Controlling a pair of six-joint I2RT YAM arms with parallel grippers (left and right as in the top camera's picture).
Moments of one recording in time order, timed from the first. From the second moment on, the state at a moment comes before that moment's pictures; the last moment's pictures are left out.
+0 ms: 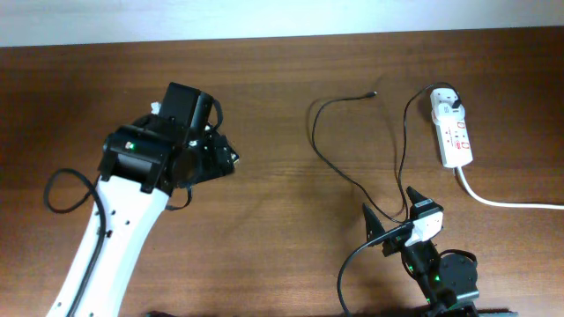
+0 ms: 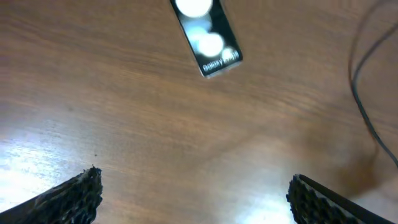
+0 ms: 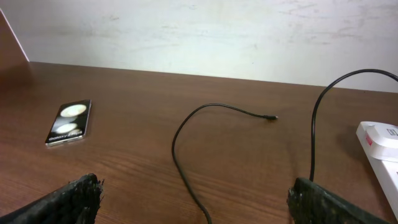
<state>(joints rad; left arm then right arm) -0.34 1.43 1.55 -1.35 -0.17 -0.57 0.17 0.06 0.01 -0.06 -0.16 0.04</state>
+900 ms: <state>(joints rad) -0.09 1.68 1.55 -1.15 -0.06 -0.77 0.17 0.06 0.01 -0.06 -0.16 0.04</state>
